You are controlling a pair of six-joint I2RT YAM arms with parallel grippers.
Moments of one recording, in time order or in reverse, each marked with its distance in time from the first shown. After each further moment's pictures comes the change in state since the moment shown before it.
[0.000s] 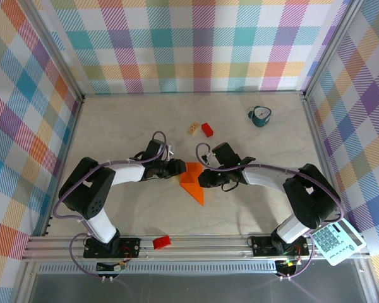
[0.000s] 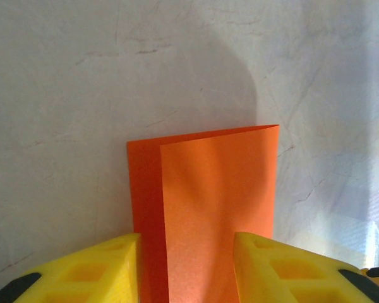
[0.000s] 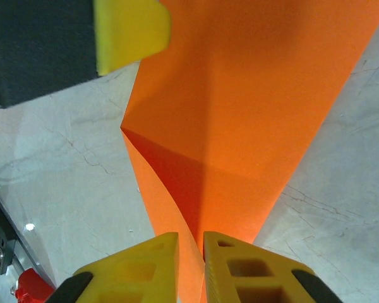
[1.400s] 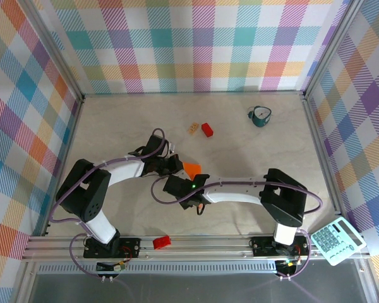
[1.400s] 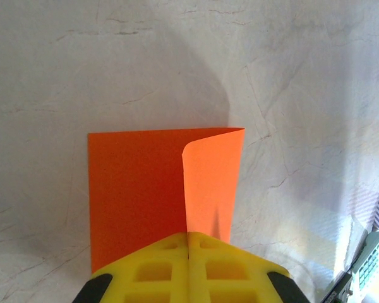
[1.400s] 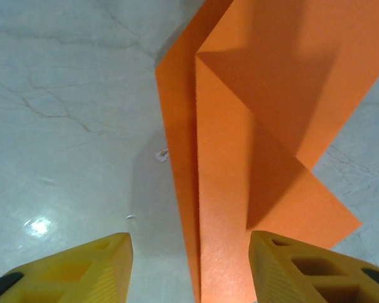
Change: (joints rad) left arm -0.003 -0.043 0.086 -0.187 0.027 -0.050; right arm 0.521 0.218 0.366 -0.450 0.790 0.084
